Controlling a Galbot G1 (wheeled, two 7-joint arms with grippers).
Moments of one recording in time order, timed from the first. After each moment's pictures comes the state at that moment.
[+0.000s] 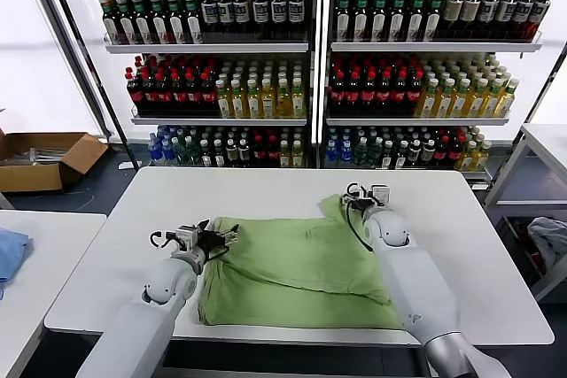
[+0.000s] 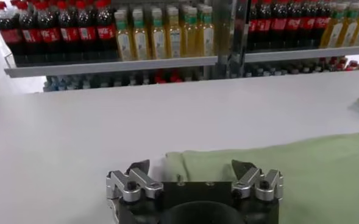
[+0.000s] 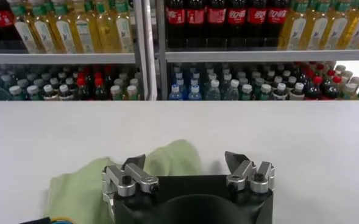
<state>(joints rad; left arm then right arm) 0.82 -1.16 -0.17 -1.45 -0.49 0.47 -0.09 -0.50 1.36 0.20 1.06 0.42 -0.50 0.20</state>
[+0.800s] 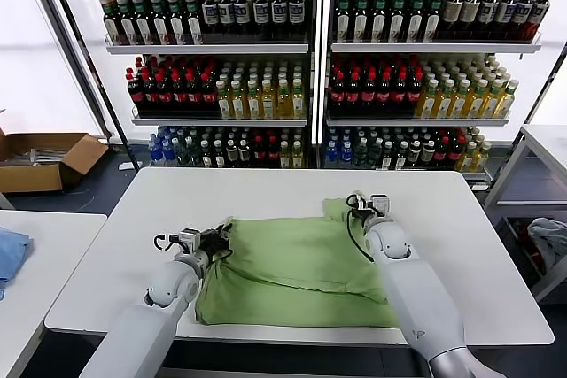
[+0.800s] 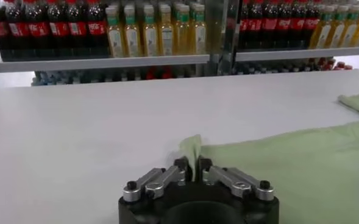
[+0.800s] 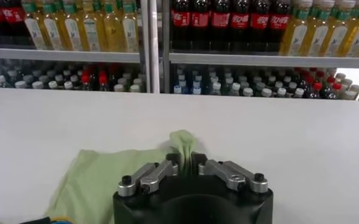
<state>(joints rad) 0.83 -1.17 -0.17 -1.45 -0.50 0.45 -0.06 -0.58 1.33 0.21 1.15 0.41 -0.47 0.18</state>
